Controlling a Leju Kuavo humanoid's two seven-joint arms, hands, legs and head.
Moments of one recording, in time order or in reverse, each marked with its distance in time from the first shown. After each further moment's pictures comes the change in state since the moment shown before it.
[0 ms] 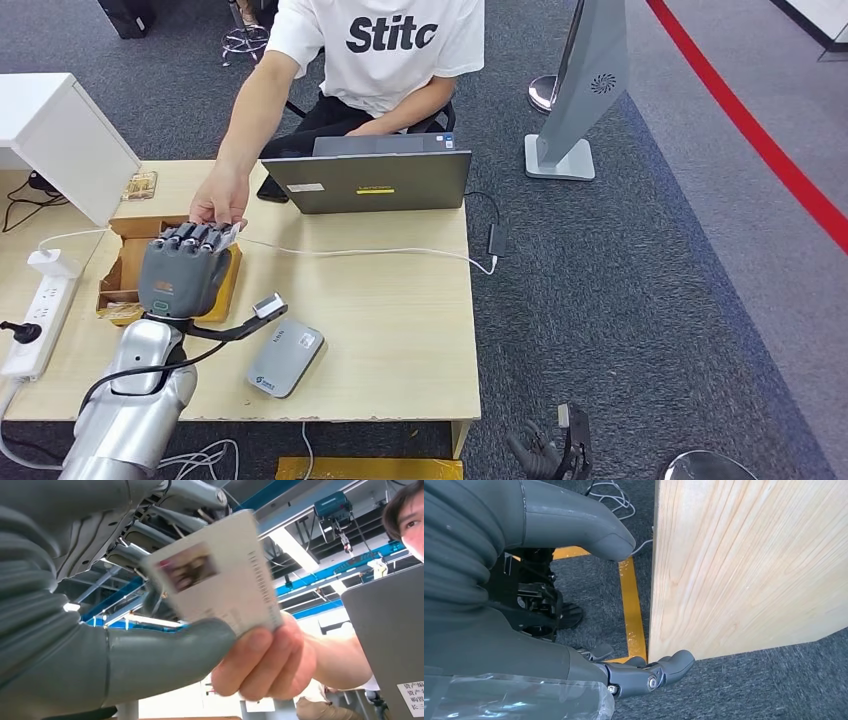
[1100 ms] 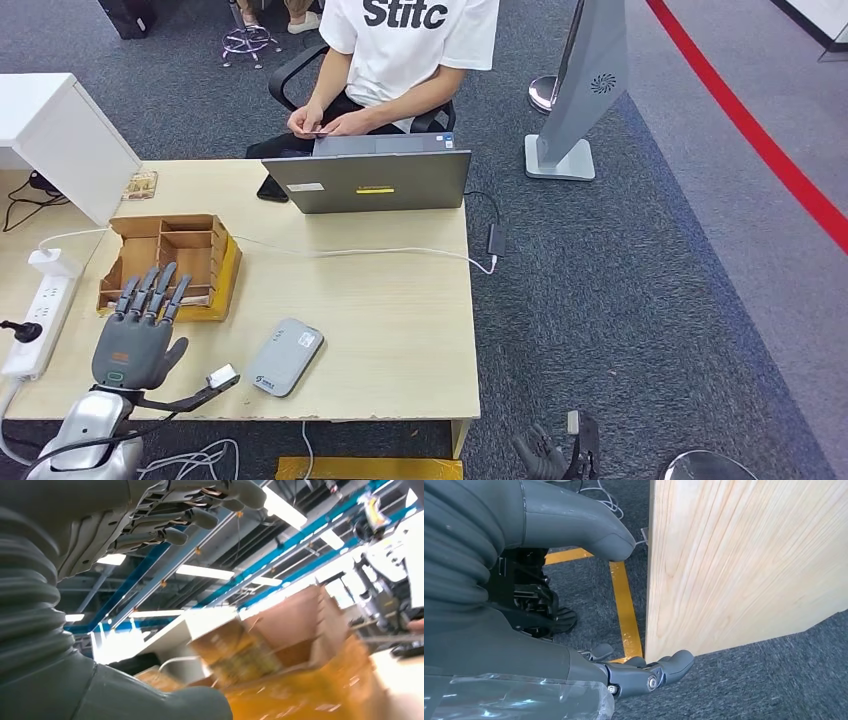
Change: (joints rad) left arm 0.220 0.152 0.110 0.001 0.016 -0.001 -0.065; right arm 0.017 -0.005 0.000 0.000 -0.050 0.013 -0.030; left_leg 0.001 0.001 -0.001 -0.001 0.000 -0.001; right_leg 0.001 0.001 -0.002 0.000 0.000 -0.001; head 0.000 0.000
